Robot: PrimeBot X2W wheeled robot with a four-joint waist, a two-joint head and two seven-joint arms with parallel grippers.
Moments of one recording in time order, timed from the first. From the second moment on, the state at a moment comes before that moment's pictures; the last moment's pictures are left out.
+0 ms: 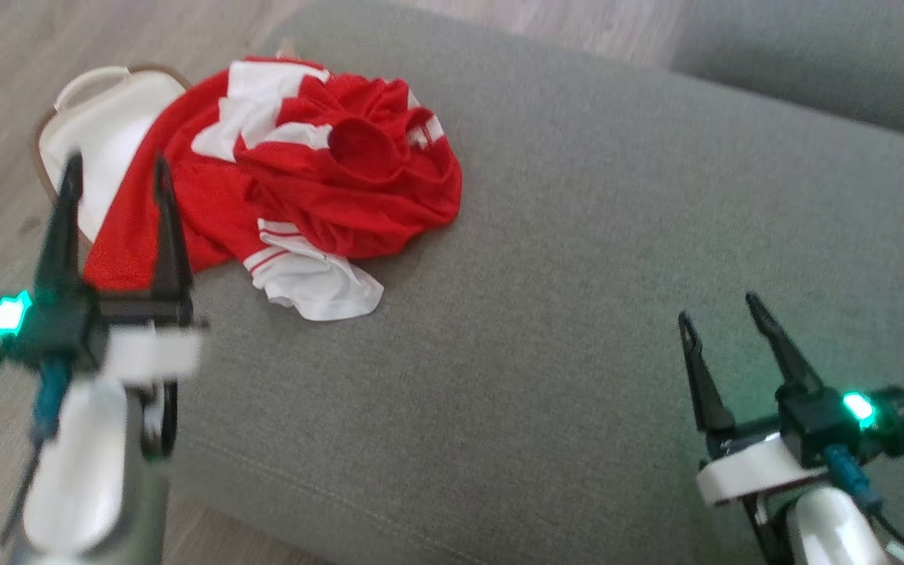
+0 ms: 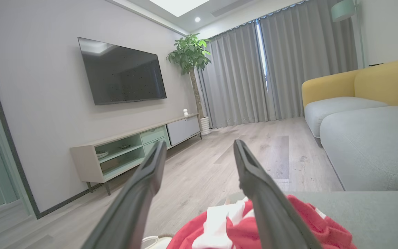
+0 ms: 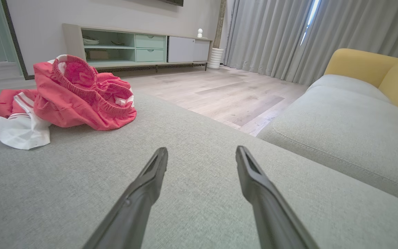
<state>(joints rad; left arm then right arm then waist) -0.30 0.15 -0.04 0.15 -0.03 0.02 -0.26 -0.01 -0.04 0.05 0.17 -0.17 0.12 -0.25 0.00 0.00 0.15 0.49</state>
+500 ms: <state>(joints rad) -0.91 0.17 -0.04 0.76 -0.21 -0.12 -0.09 -0.10 -0.12 0.05 0.09 -0.21 0.12 -0.25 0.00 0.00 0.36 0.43</state>
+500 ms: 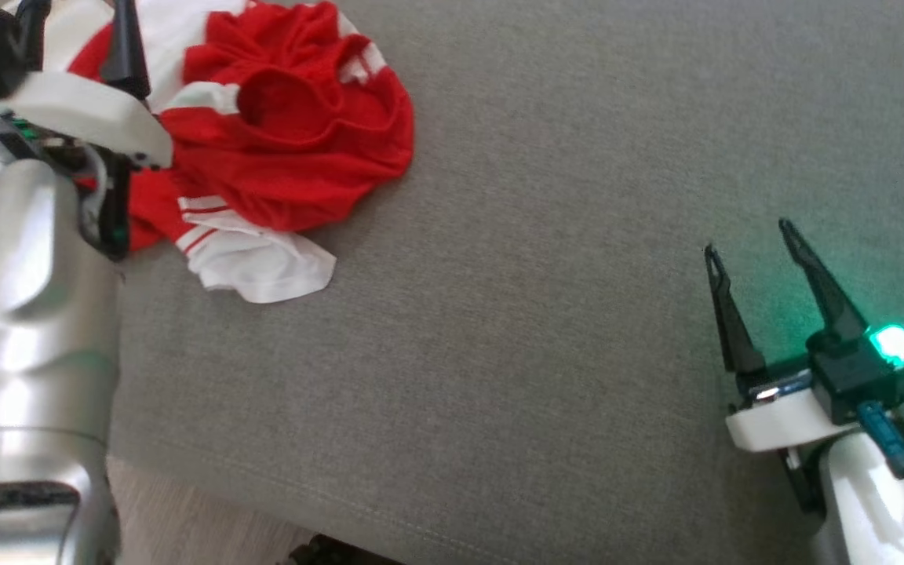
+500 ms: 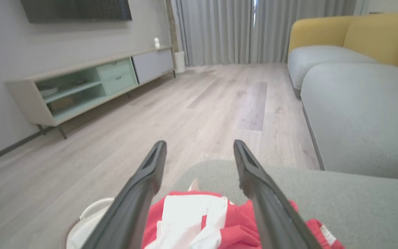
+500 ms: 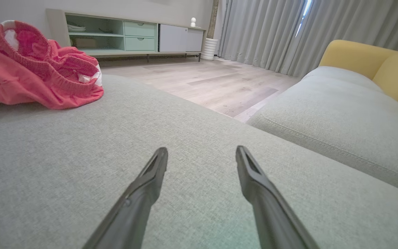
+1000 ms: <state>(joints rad) -1.00 0.20 -0.19 1.06 -0.44 -0.13 0.18 -0.12 -0.17 0.03 0.03 -0.23 0.12 -0.25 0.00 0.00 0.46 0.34</state>
